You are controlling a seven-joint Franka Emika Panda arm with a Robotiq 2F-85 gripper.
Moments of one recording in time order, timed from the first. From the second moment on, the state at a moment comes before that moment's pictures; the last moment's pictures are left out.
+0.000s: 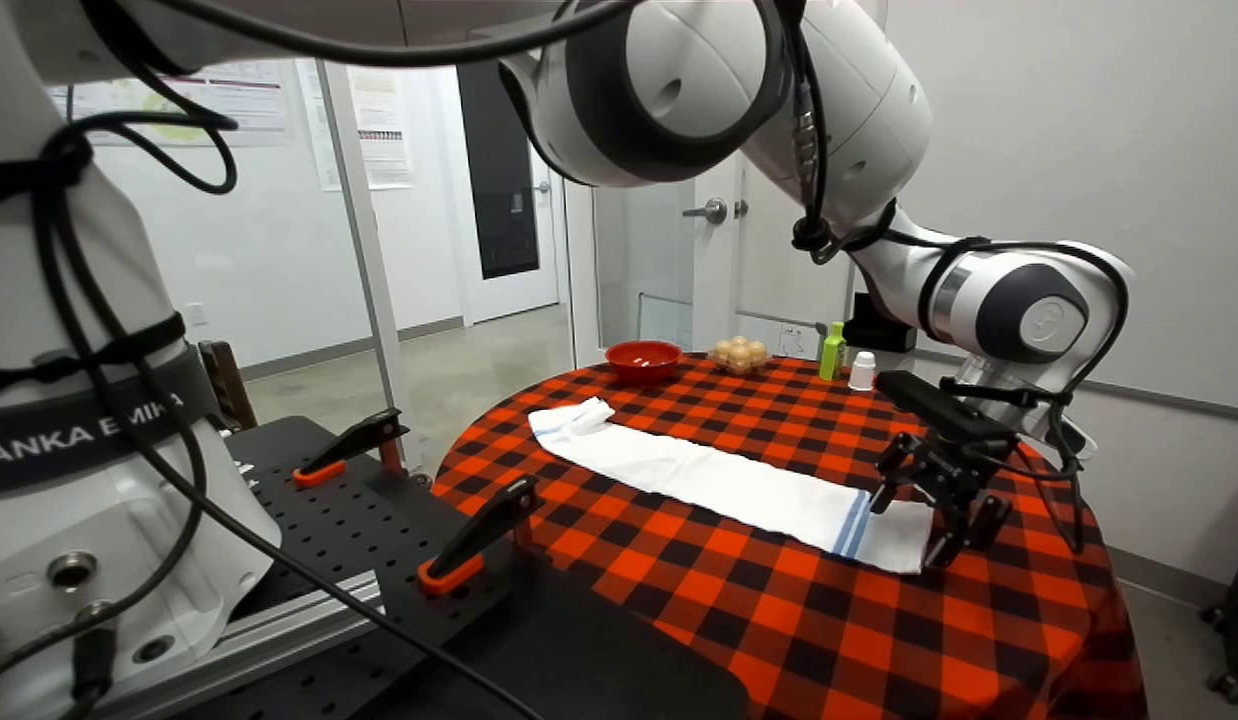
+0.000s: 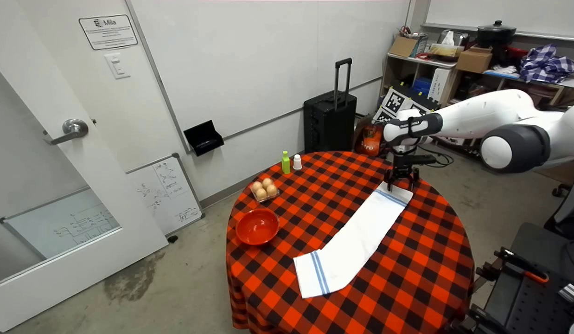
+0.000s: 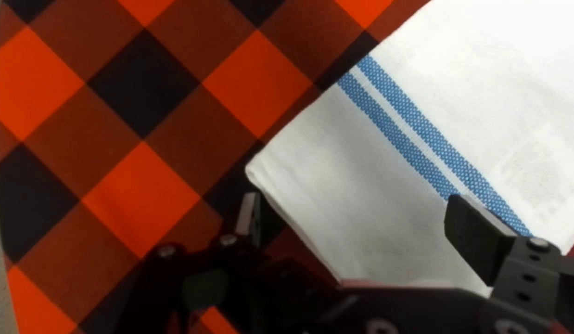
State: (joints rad) arm -0.55 1.49 -0.05 -0.72 0.13 1.81 0.03
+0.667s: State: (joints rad) arm -0.53 1.49 -0.07 -0.73 0.13 1.82 0.03
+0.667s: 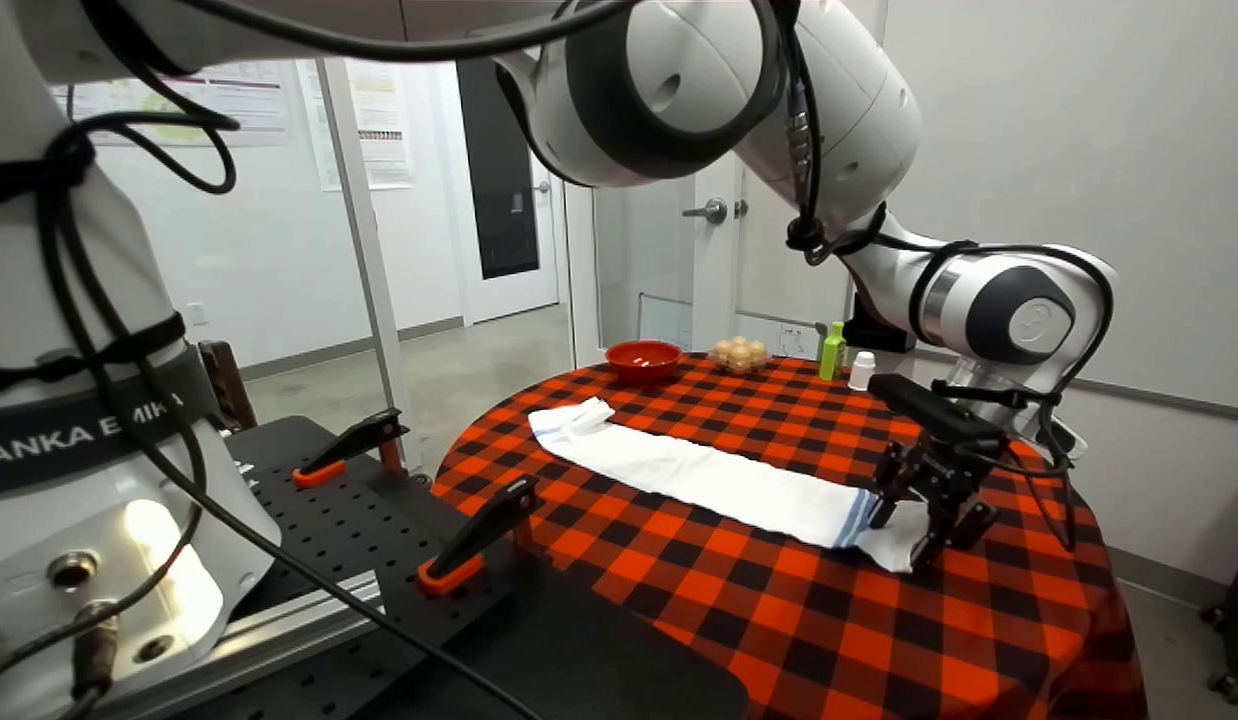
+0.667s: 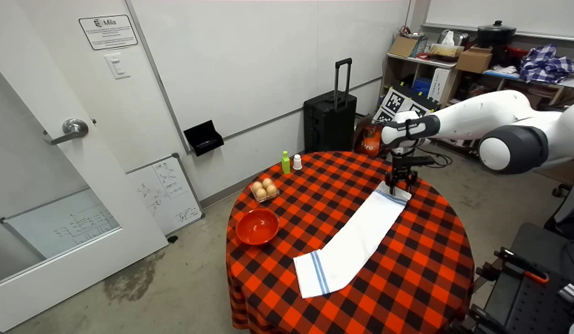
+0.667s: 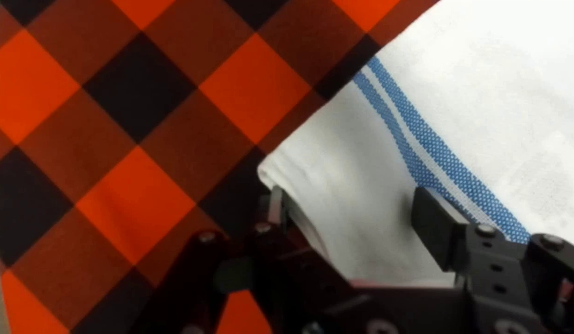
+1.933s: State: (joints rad) arm -0.53 1.49 -0.12 -0.73 0.12 1.82 0.08
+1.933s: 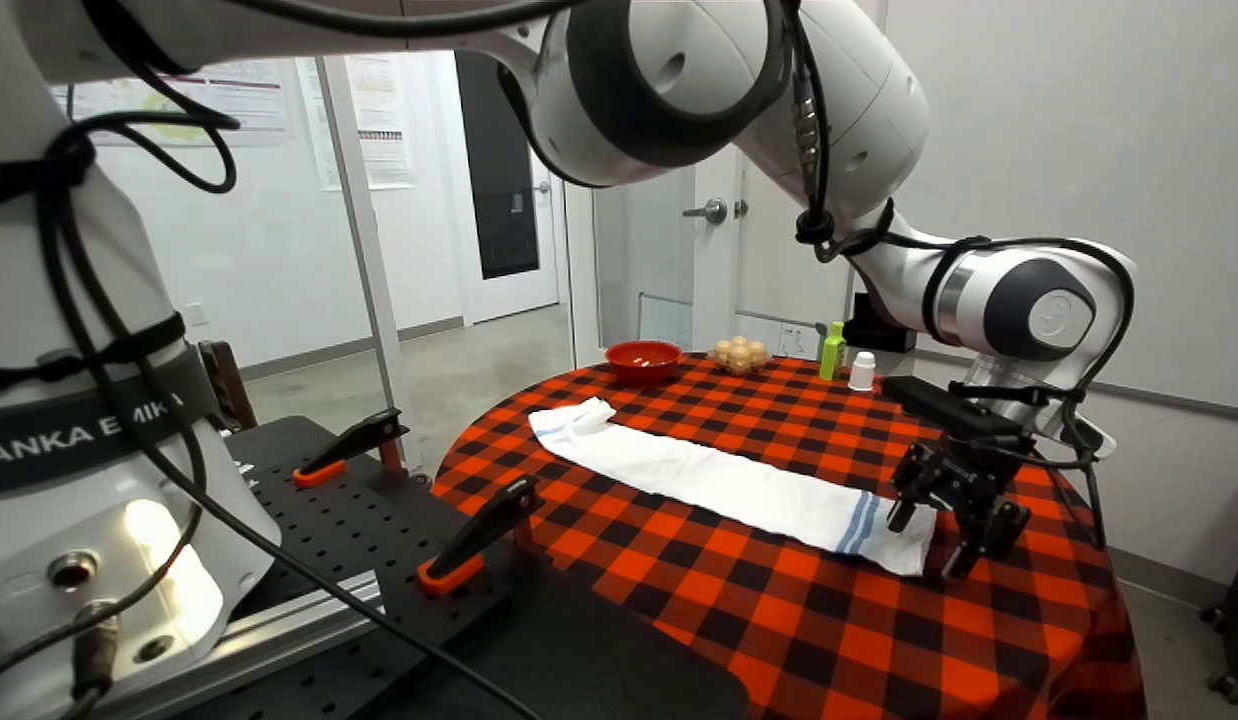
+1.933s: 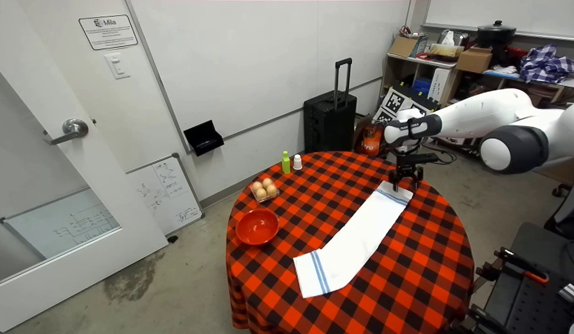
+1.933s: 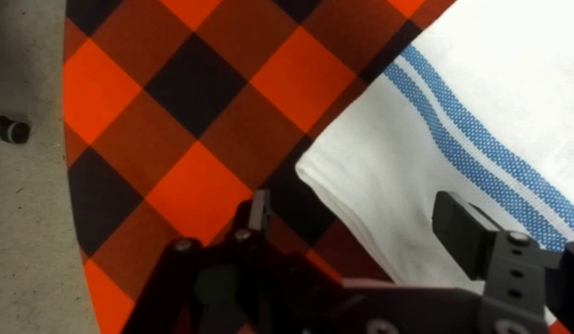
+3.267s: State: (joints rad) arm -0.54 1.49 -0.12 -0.73 0.13 1.82 0.16
